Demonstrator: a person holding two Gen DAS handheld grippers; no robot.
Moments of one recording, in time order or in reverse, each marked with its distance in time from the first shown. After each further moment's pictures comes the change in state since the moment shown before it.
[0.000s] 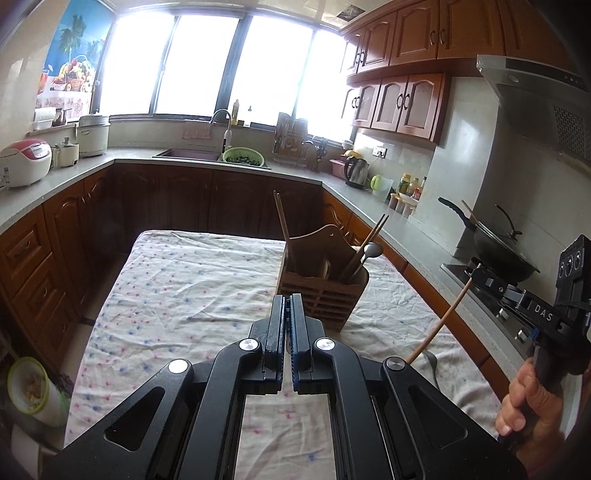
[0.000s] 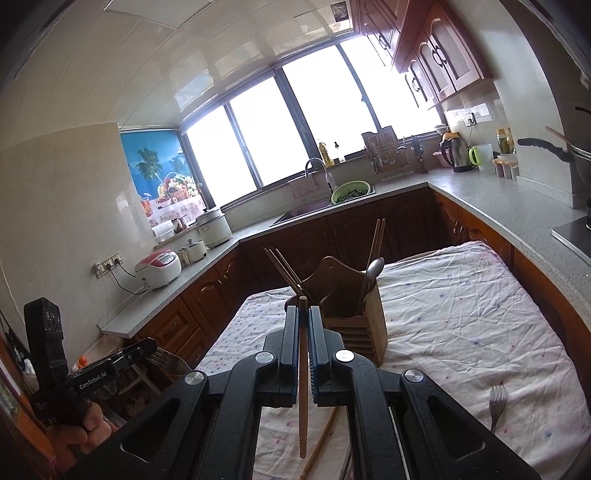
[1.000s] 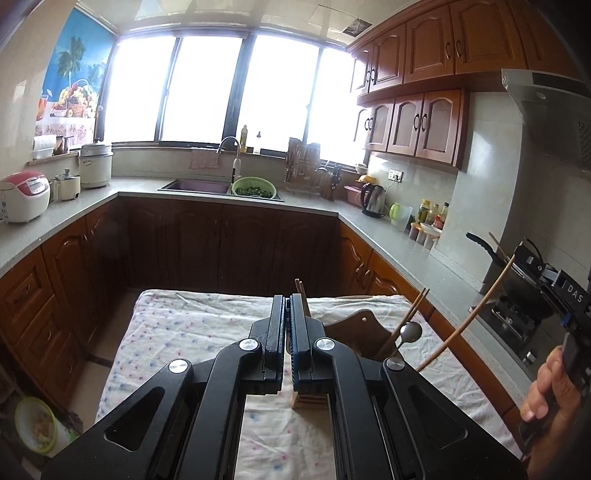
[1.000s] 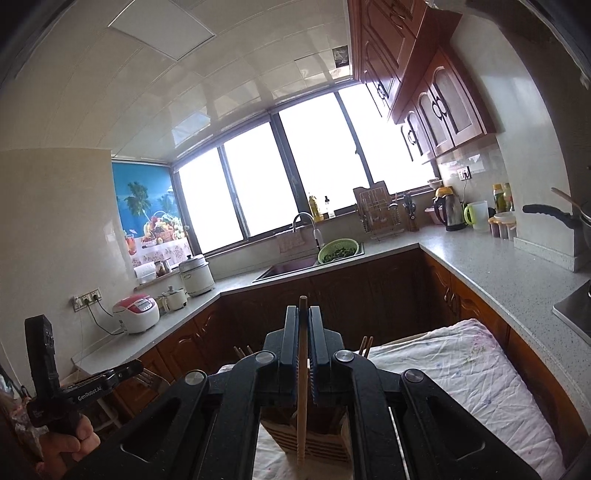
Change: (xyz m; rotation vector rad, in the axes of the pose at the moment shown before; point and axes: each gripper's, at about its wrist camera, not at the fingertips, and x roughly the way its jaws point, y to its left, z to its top) left arm 0.082 0.012 0.101 0.035 -0.090 0.061; right arm 0.047 -0.011 0.094 -0.062 -0.235 -0.072
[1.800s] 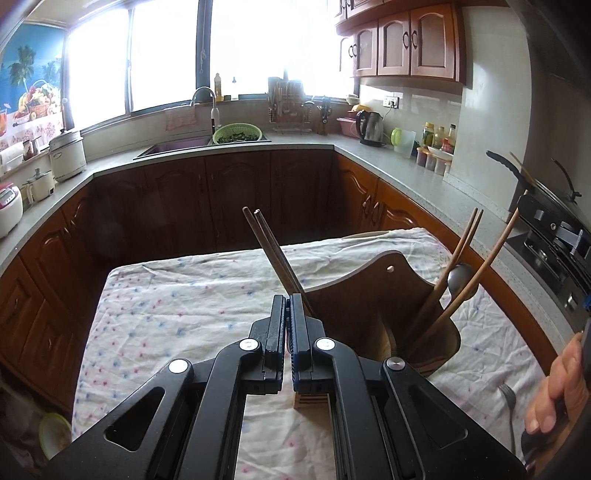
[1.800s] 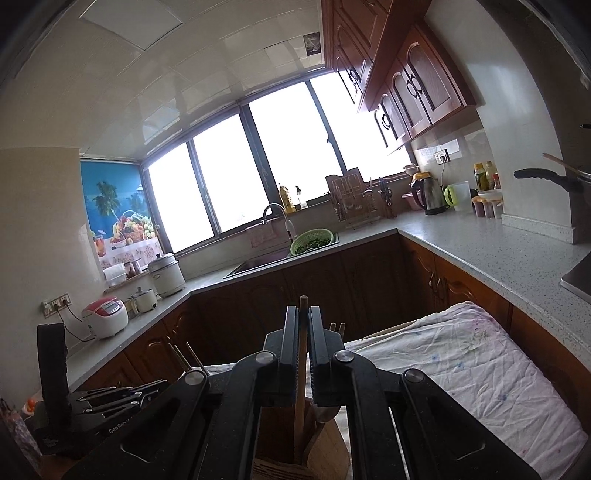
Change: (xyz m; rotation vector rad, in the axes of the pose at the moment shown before) left arm 0.137 -0.042 -0.042 0.153 0.237 0.018; right arm 0.076 -0.037 -0.058 0.052 0.057 -0.087
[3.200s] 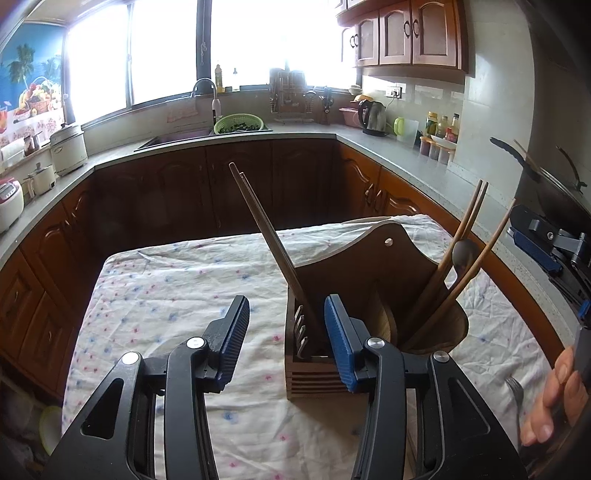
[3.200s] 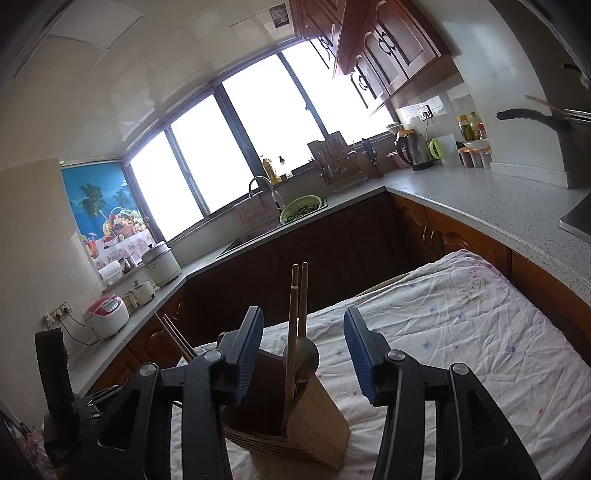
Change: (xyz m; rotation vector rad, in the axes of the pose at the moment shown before) left arm 0.009 -0.011 -0.016 -0.007 0.018 0.026; right arm 0.009 -0.027 -0.022 0.126 0.113 -0.005
